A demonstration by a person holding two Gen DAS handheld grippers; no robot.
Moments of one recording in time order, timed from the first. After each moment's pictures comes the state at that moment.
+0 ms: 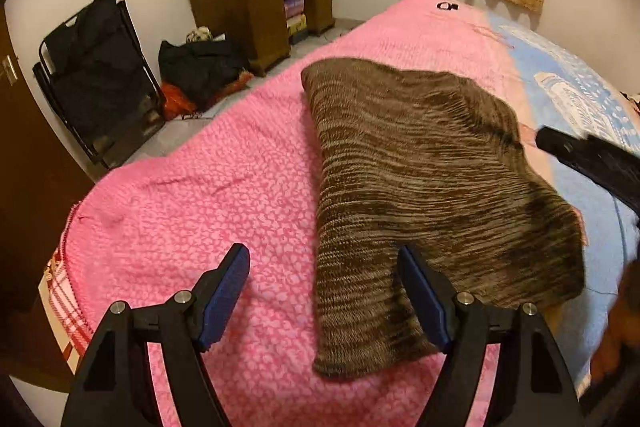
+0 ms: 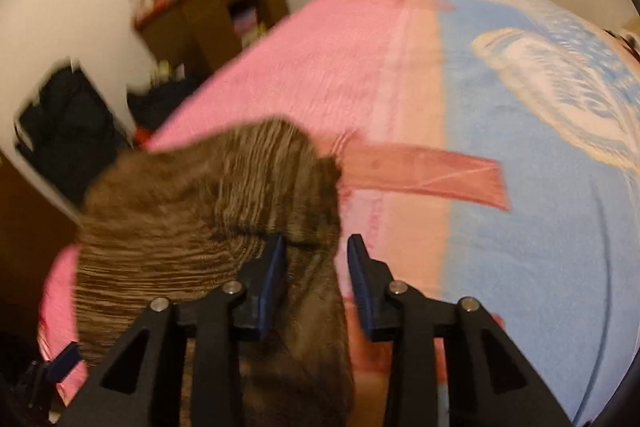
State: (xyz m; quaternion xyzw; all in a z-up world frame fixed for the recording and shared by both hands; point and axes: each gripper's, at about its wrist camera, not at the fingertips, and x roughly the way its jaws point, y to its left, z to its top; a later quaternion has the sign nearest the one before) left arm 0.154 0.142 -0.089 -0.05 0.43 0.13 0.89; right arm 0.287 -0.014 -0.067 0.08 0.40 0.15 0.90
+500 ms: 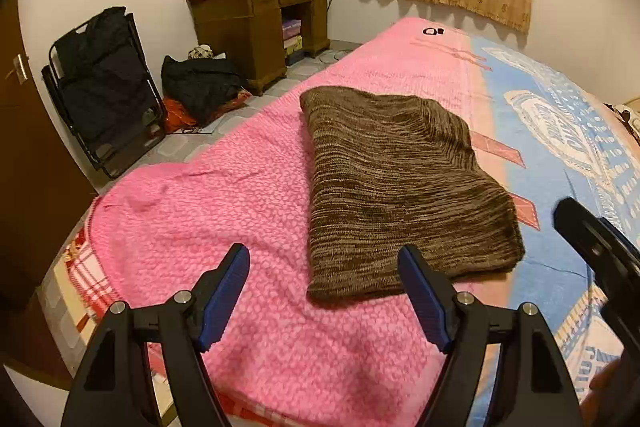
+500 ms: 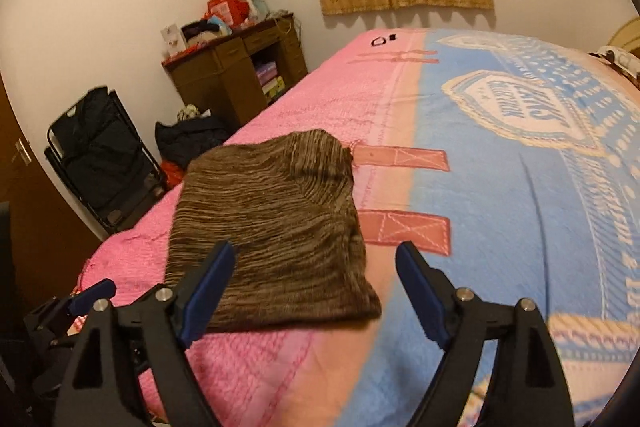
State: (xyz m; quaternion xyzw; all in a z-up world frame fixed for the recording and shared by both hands) left arm 0.089 0.128 -0.051 -0.05 0.39 0.12 0.91; right arm 0.163 -0.027 -0.027 0.08 0.33 0.14 0.93
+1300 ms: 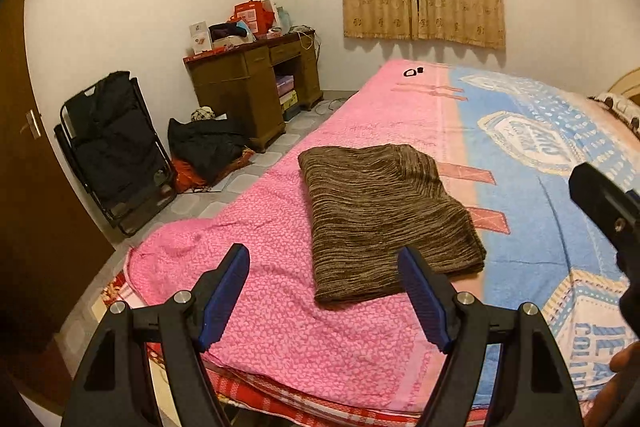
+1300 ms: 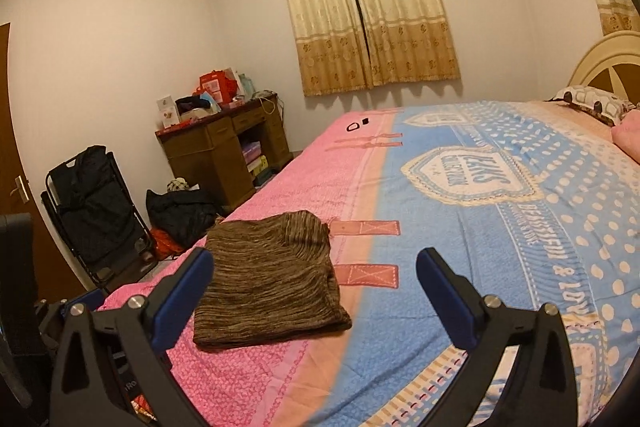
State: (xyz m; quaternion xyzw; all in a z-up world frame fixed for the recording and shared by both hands) left arm 0.037 0.092 -0.008 0.01 0.31 0.12 0.94; right arm 0.087 -0.047 0.022 0.09 0.20 0.10 0.97
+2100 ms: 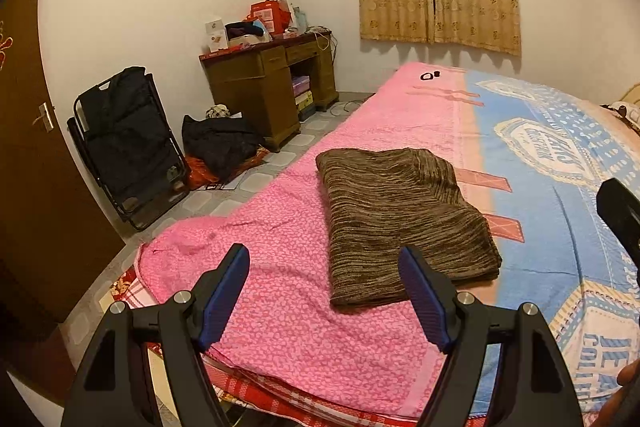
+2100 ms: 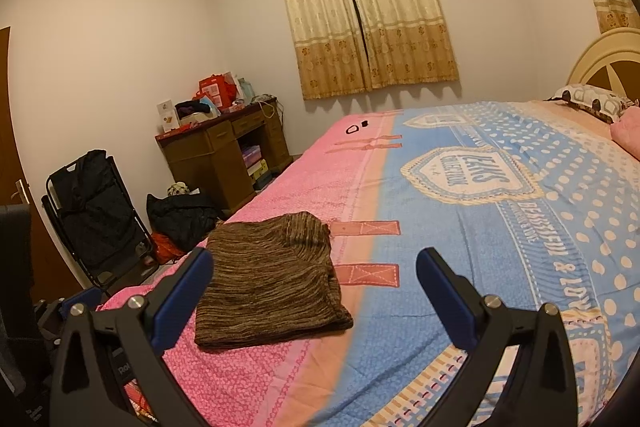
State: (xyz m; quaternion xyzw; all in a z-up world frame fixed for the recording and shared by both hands) left arm 0.038 0.092 -0.009 0.01 0.30 0.15 0.94; right arm 0.082 -0.050 0.022 0.09 0.19 0.10 0.97
